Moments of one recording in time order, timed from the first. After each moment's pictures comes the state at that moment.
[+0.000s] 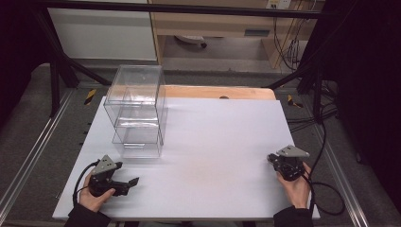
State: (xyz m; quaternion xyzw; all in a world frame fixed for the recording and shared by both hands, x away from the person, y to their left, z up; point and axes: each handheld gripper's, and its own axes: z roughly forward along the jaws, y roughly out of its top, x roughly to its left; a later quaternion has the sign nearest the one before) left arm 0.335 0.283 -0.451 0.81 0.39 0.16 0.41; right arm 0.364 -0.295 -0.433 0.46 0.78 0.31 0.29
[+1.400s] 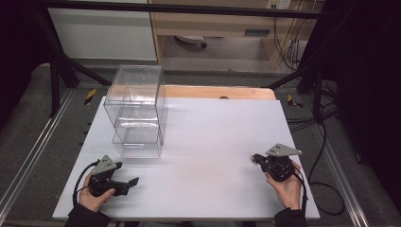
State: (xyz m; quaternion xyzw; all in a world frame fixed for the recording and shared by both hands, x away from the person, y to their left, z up) left arm 0.335 0.283 -0.452 0.81 0.39 0.16 0.41; right arm 0.353 -0.255 -0.405 0.41 0.80 0.38 0.23
